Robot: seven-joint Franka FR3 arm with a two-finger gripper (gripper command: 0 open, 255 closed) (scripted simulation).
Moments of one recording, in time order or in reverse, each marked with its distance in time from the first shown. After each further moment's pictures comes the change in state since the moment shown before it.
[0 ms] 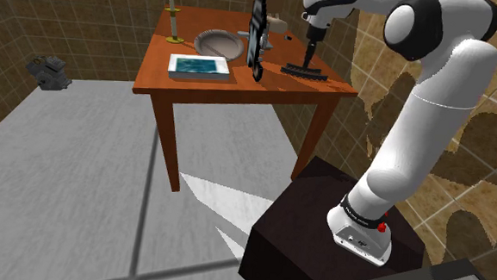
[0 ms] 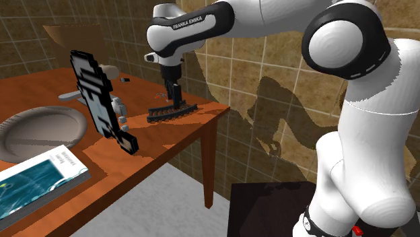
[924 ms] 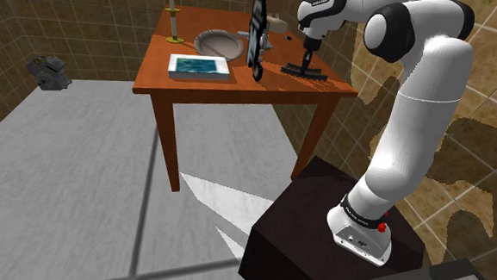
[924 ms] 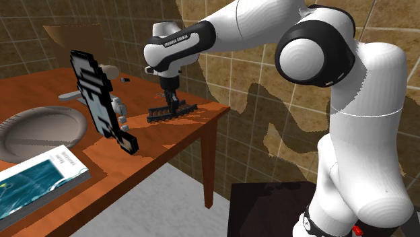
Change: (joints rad) arm -0.049 0.132 0.001 0.032 0.078 0.066 -0.089
